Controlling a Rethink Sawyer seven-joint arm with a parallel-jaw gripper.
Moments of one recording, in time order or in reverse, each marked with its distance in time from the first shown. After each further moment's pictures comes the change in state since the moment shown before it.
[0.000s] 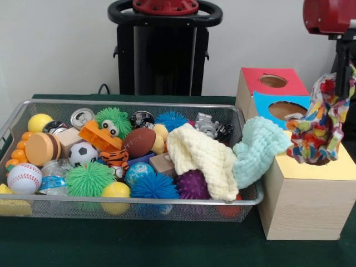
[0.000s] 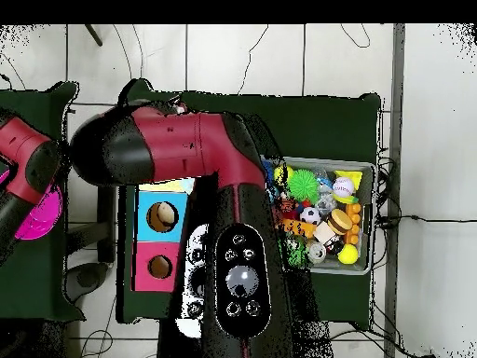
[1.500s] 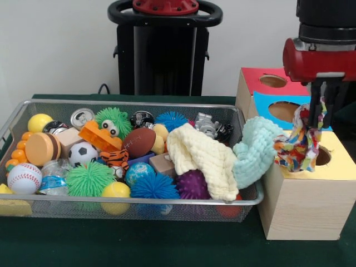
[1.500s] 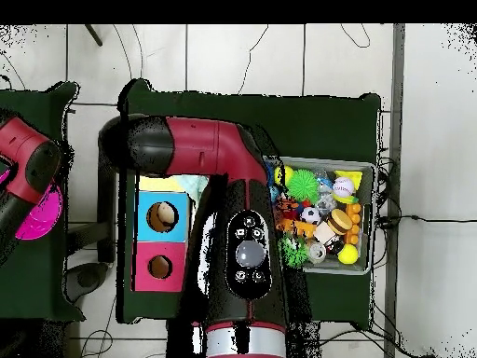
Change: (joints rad) arm 0.024 0.127 -0.079 0.000 0.215 0.133 0.000
